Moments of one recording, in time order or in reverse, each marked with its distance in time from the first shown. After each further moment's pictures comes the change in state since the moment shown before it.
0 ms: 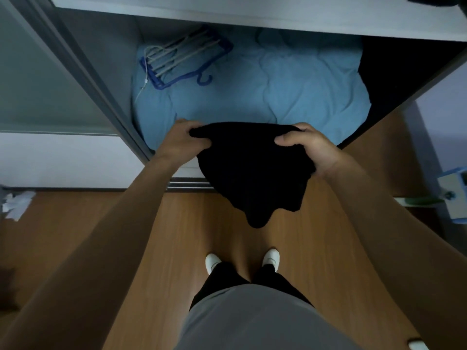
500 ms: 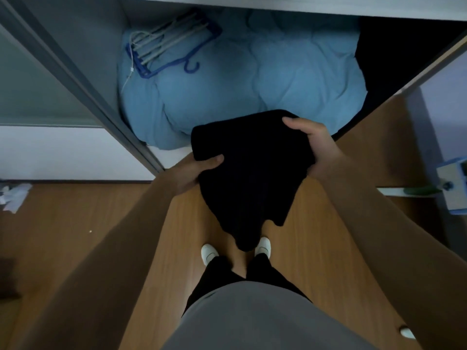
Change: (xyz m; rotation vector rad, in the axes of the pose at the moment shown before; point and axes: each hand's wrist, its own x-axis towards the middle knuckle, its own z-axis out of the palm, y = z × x) left_hand -0.028 -0.027 0.068 -0.618 -0.474 -0.310; right_hand -0.004 0.013 -0.040 0.347 -0.038 0.133
